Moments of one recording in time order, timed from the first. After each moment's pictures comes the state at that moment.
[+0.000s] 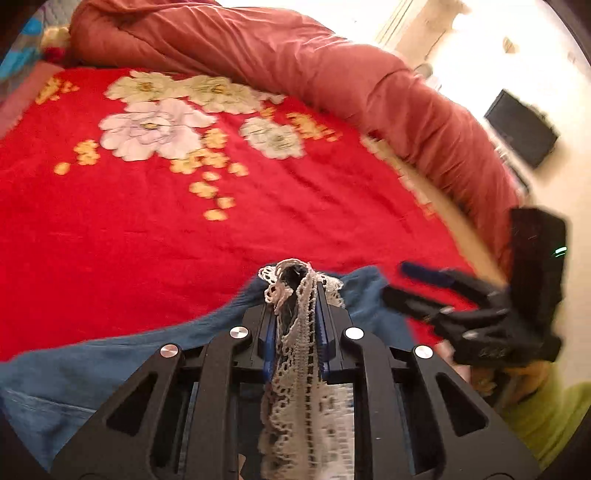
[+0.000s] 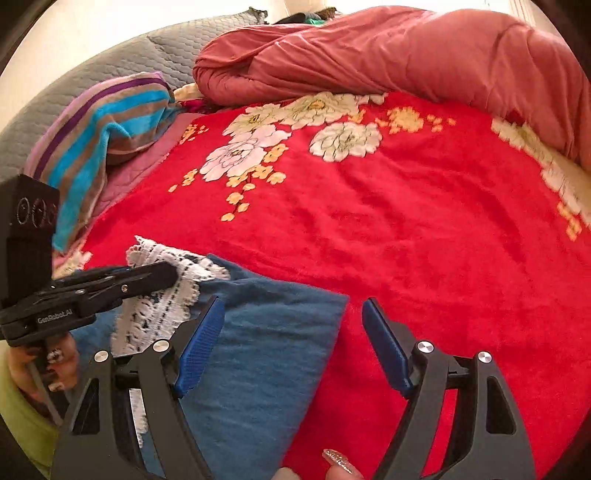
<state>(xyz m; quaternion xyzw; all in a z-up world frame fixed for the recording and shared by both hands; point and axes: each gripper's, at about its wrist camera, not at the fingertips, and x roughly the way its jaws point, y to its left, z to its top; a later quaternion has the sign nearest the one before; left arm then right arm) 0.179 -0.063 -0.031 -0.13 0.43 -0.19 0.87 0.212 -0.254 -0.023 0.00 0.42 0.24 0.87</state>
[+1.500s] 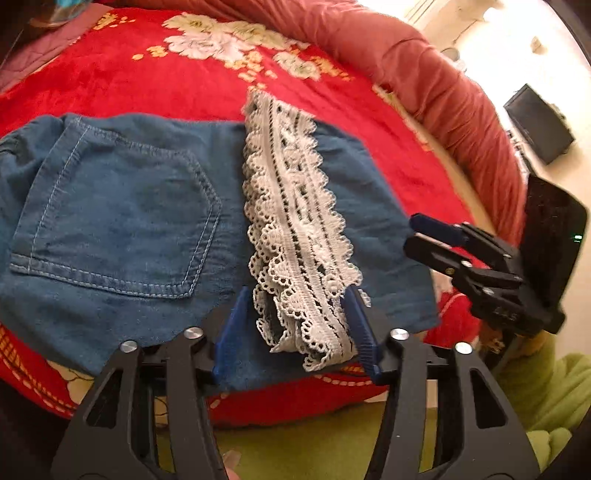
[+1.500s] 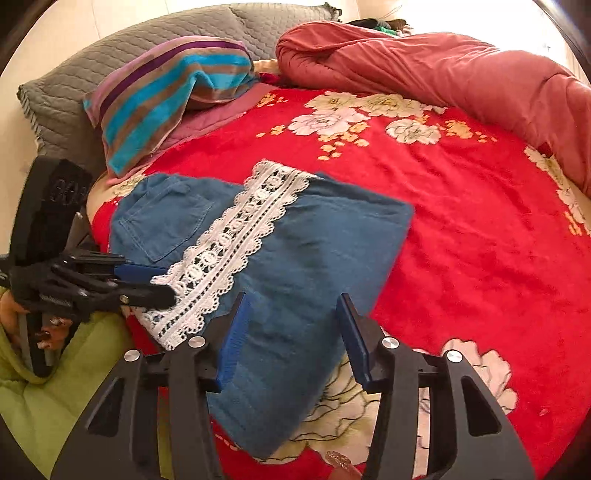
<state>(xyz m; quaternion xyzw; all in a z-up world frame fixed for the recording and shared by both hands) 0.041 -0.058 -0.043 -0.16 0.51 -0.16 0.83 0.091 -0.245 -0.019 -0.06 0.41 0.34 0.84</state>
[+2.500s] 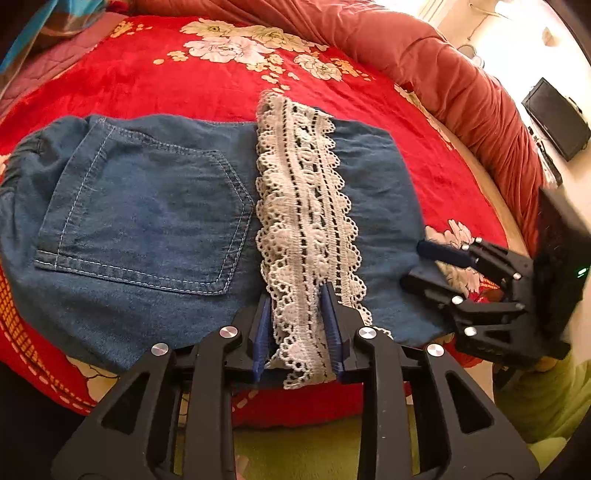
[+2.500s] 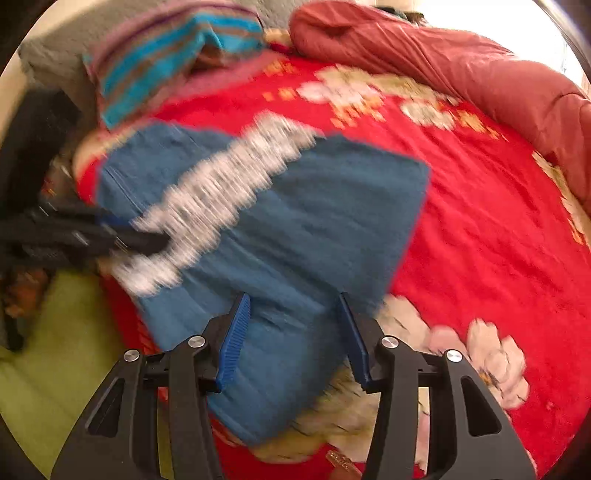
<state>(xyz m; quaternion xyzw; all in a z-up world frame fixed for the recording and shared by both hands) 0.041 -0.050 -0.050 -0.14 0.50 -0.12 0.84 0.079 -0.227 -0.051 -0.13 0.44 0.31 0.83</state>
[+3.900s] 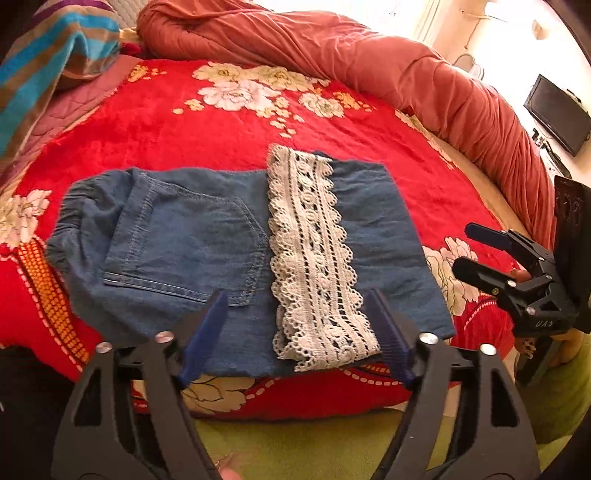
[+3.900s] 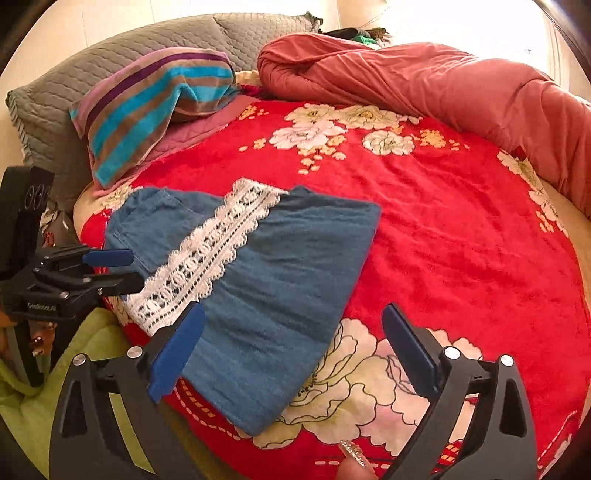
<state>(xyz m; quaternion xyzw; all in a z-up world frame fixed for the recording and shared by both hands) 0.015 -0.044 -0.009 -0.10 0.45 -0.08 0.88 0.079 -0.254 0.006 -0.06 0.39 0.29 0.87</state>
